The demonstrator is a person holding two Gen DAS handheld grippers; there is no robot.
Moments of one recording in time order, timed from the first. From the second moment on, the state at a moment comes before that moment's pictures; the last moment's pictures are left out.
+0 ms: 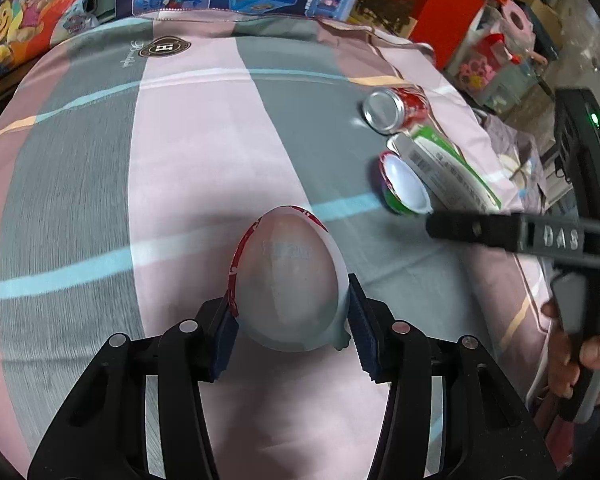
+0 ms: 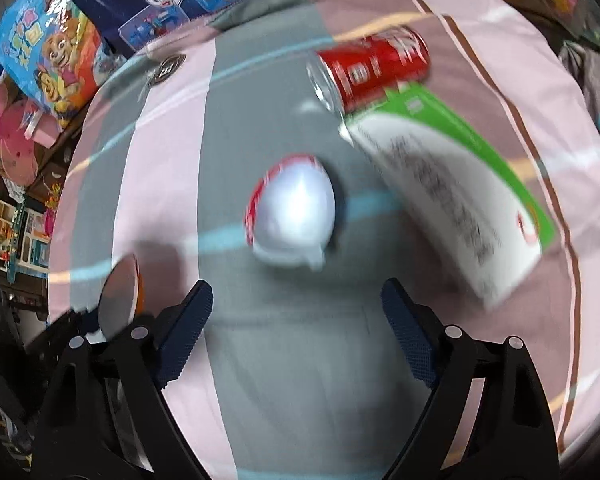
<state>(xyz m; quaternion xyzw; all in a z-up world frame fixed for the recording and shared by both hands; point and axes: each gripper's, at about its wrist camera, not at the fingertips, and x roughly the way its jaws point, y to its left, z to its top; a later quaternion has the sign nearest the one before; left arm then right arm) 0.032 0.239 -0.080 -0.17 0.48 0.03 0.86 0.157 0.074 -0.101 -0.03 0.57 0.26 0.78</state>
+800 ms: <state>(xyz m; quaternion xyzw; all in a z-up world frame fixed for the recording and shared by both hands) 0.066 0.215 -0.065 -0.15 0.49 0.01 0.86 0.172 0.056 -0.086 0.00 0.56 0.30 0.78</state>
